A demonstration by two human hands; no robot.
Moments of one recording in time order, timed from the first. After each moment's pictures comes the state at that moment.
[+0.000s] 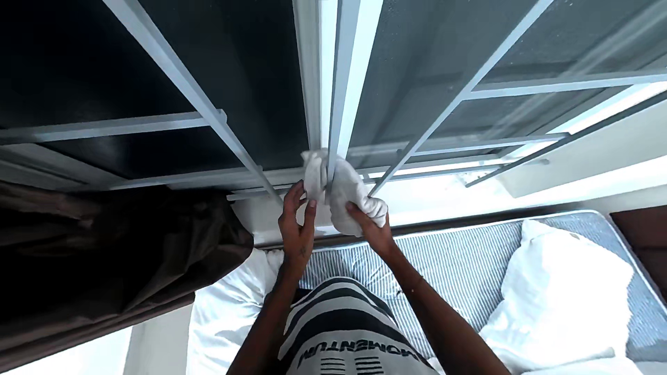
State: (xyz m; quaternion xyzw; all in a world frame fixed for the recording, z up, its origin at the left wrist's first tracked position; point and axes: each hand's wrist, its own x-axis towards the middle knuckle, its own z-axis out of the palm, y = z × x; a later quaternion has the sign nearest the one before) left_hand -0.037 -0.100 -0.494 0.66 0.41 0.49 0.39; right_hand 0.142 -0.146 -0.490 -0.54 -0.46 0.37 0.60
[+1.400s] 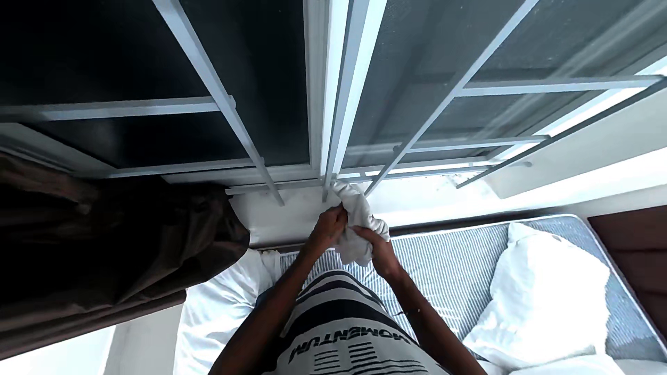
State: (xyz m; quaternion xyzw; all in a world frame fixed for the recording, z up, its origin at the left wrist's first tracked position) left_hand 0.008 -0.103 -0.500 0.74 0.43 0.17 0.49; right_hand 0.149 -0.203 -0.531 -0.59 -0.25 0.53 0.56
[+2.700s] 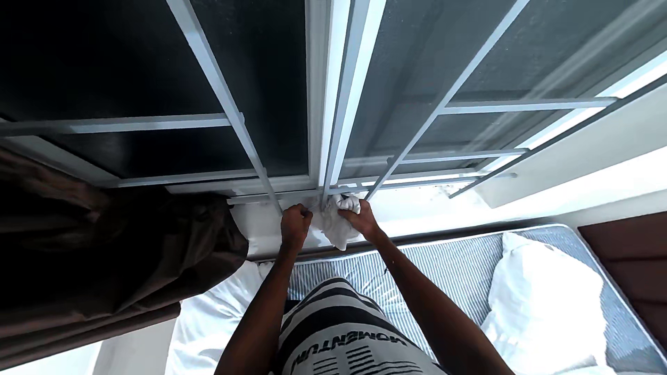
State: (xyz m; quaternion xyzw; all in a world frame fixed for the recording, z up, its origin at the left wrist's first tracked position) left_hand -0.032 -0.054 -0.560 0.71 0.59 0.23 0.30; right_hand 0.179 -0.096 -0.561 -0.65 -0.52 0.33 0.45
